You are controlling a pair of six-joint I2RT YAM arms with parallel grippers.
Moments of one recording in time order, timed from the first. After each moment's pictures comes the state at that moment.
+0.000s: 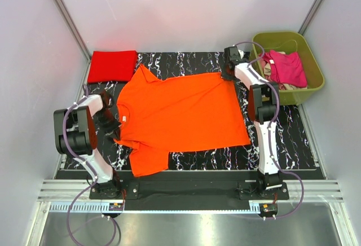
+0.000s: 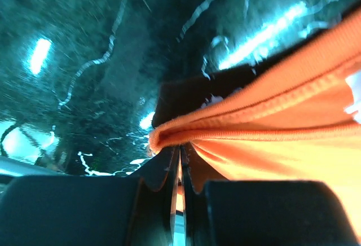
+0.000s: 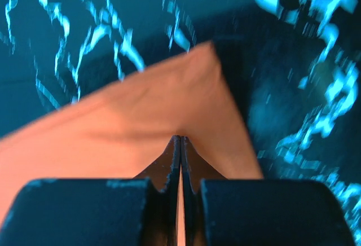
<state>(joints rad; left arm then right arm) 0.16 1.73 1.01 -0.93 0.00 -0.57 0.20 2.45 2.05 -0.52 0.17 0.48</state>
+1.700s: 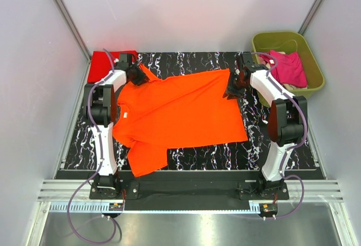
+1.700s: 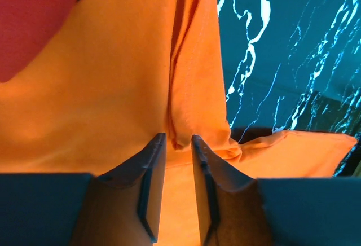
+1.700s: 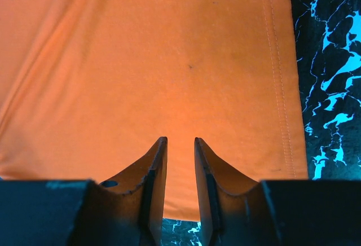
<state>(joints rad) -0.05 2.28 1.75 -0.33 0.21 -0.80 0.18 1.90 1.54 -0.75 -0.18 0.48</state>
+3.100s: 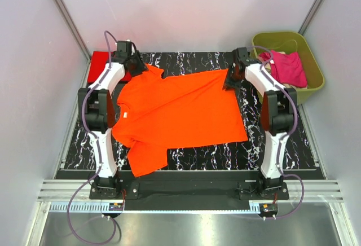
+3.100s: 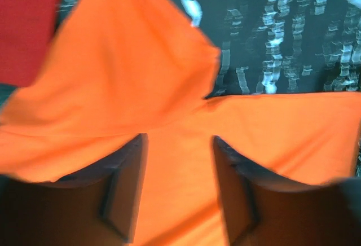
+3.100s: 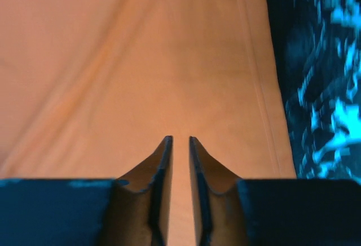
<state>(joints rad) -0.10 2.12 1.81 -0.45 0.14 -0.53 0.18 2.06 1.69 -0.72 -0.11 0.48</state>
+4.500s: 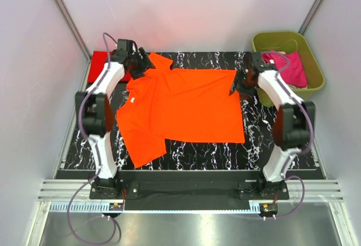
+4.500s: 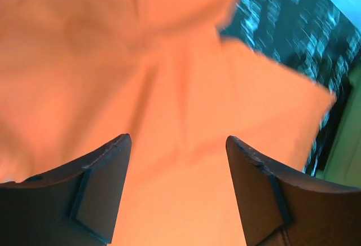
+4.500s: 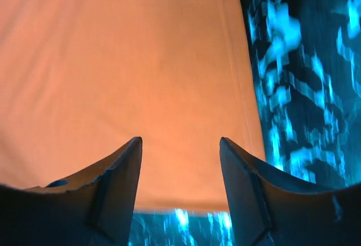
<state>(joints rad) -0.11 2.11 1.82 -0.51 0.23 -0.68 0.13 1.87 1.55 -0.79 -0.08 0.50</state>
